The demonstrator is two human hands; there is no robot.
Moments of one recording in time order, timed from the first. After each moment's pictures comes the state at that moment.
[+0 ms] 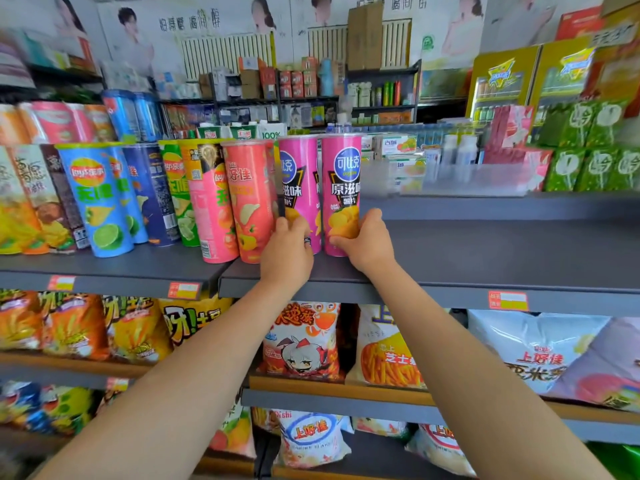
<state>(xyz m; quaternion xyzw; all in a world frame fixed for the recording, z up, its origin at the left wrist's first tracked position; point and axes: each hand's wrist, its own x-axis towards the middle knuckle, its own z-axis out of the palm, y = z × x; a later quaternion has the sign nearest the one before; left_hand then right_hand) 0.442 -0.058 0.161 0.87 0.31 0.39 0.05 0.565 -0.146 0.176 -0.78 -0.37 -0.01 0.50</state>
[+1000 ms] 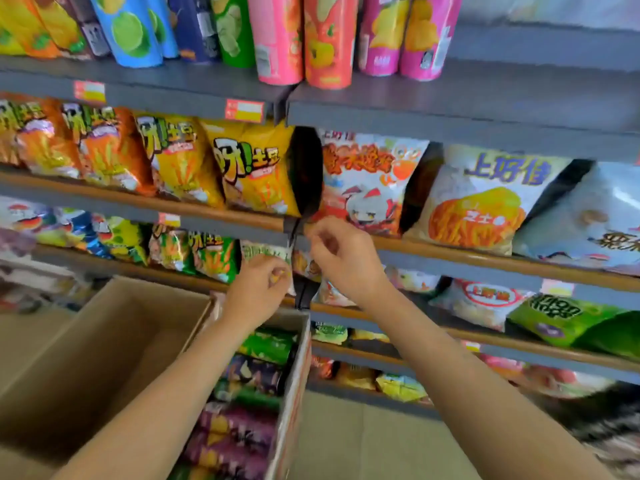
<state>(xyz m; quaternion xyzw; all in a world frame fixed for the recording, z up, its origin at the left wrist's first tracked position) 0.216 -0.076 -0.079 0.85 0.38 0.22 0.29 0.365 -0.176 -0.010 -0.69 -0.56 0.09 0.46</state>
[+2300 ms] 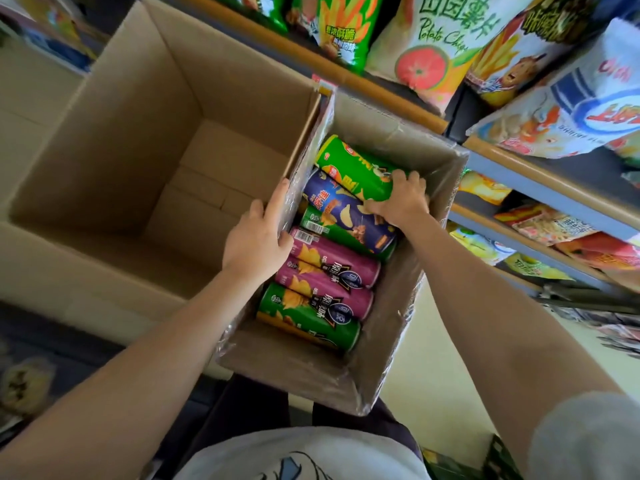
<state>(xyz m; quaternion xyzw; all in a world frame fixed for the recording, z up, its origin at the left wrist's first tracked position) -0.033 -0.027 -0.341 0.84 0.49 -0.01 0.23 0.248 -0.064 -0.370 -0.88 -0.38 0.27 -0.05</state>
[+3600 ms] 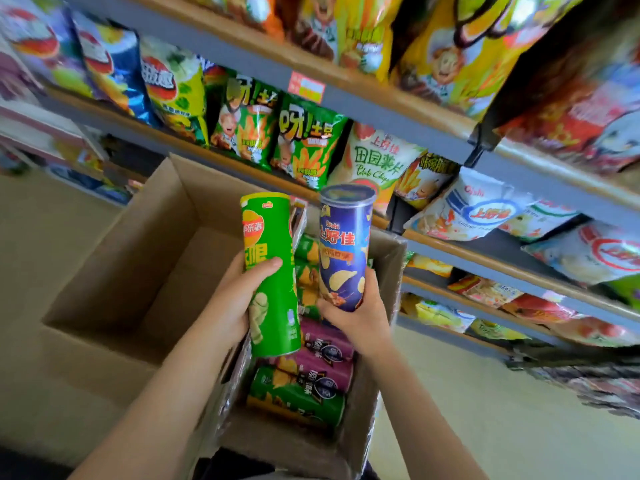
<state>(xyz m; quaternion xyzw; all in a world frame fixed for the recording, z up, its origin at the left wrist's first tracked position) -0.025 0.000 -0.182 0.32 0.48 0.22 0.78 0.132 -0.130 -0.210 -0.76 -0.26 0.36 0.47</state>
